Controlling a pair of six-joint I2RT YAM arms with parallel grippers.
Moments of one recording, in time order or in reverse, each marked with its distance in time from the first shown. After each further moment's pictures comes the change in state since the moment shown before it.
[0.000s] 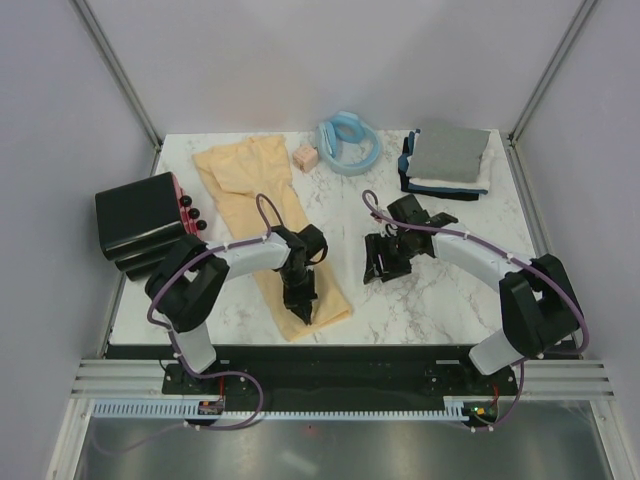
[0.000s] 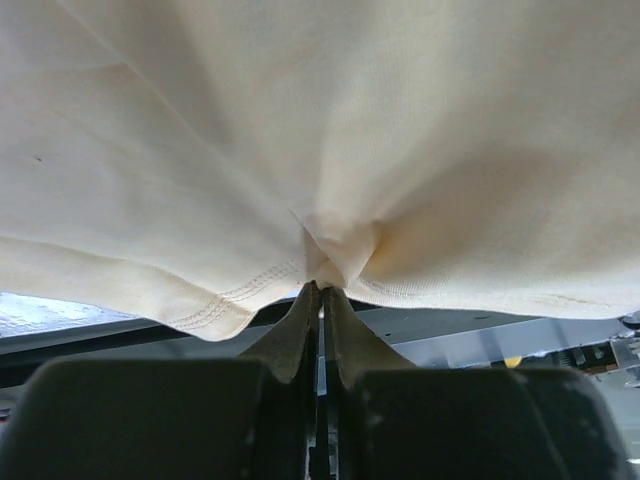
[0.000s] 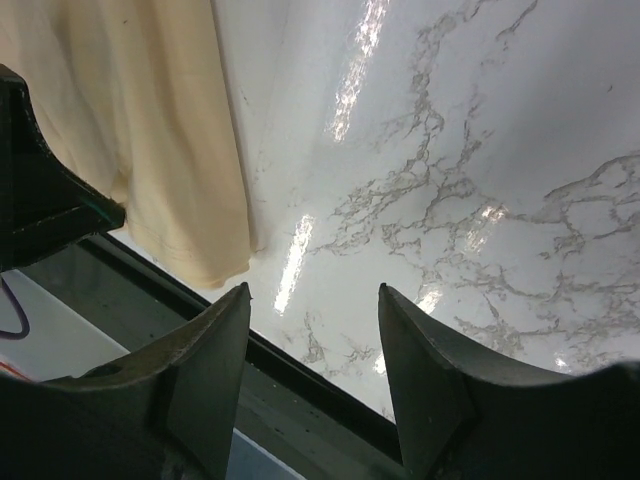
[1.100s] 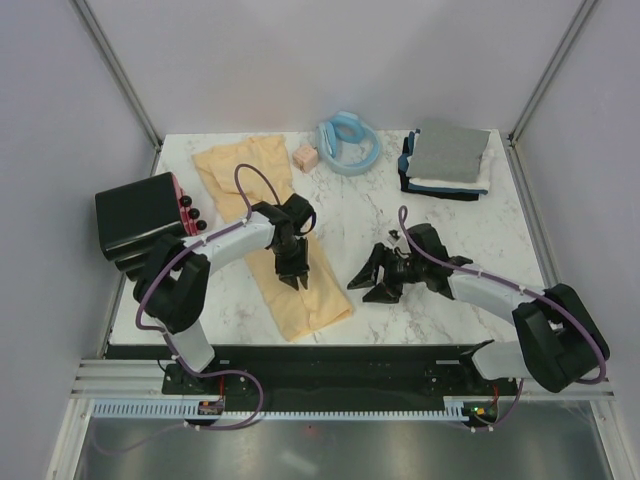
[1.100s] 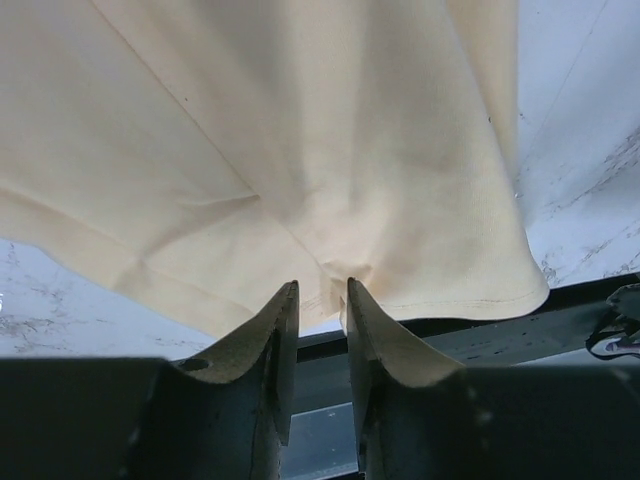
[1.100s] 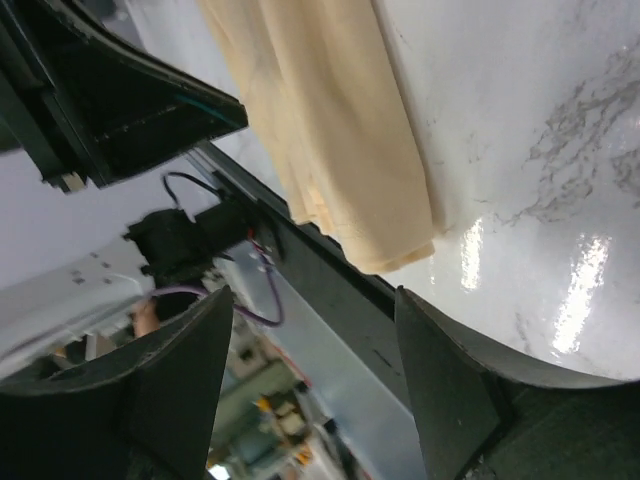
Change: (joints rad) left arm 0.129 -0.041 0.141 -0.020 -0.127 0.161; right arm -0.007 -0.189 -0.396 0.537 -0.304 0.653
